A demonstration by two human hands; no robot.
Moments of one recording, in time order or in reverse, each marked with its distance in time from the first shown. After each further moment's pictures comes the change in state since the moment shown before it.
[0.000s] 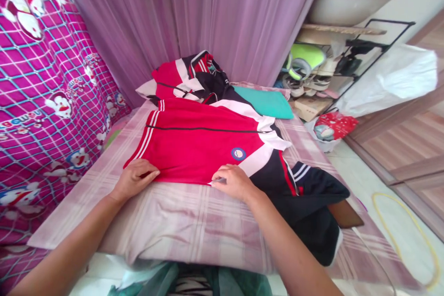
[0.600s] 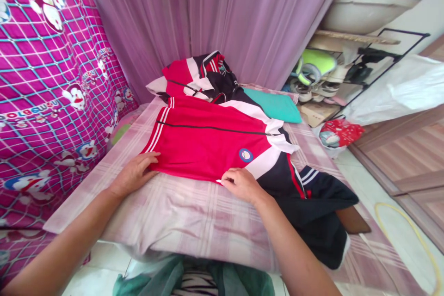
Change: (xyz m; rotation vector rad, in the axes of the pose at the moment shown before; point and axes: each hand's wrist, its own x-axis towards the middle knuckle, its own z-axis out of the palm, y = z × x) left_hand -0.027 -0.031 -0.005 0.096 0.056 0.060; right_hand -0.001 -0.005 0.008 0.056 -0.042 0.054
